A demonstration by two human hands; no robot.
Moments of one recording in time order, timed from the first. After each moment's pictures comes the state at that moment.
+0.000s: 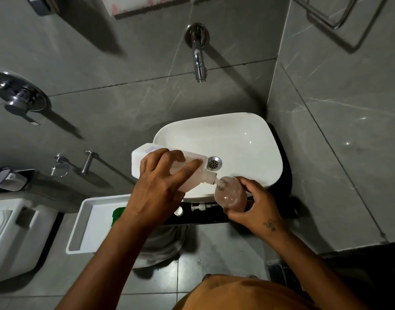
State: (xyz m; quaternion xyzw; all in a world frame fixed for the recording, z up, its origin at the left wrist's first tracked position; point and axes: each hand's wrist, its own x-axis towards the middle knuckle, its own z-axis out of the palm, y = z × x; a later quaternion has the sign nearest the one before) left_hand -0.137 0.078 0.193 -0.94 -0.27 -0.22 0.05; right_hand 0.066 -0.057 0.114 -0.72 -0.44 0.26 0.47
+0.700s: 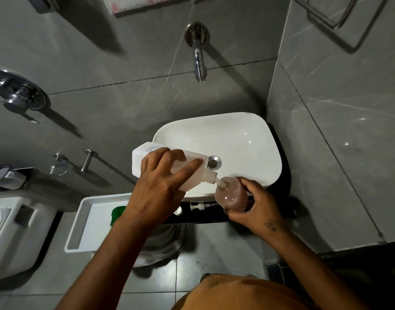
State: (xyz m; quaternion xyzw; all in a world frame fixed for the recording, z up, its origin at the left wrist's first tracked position) left_hand -0.134 0.075 0.194 -0.94 -0.27 -0.22 0.05; right_hand 0.070 -0.059 0.106 -0.72 -0.45 0.26 0.47
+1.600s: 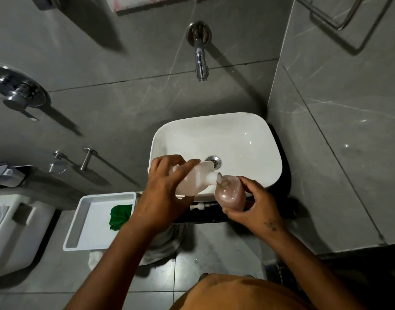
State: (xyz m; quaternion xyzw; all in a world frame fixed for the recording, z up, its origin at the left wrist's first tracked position) left_hand -0.136 0.070 0.167 -0.91 -0.31 -0.26 -0.12; right_hand 0.069 -0.058 0.104 -0.69 -0.46 0.27 0.49
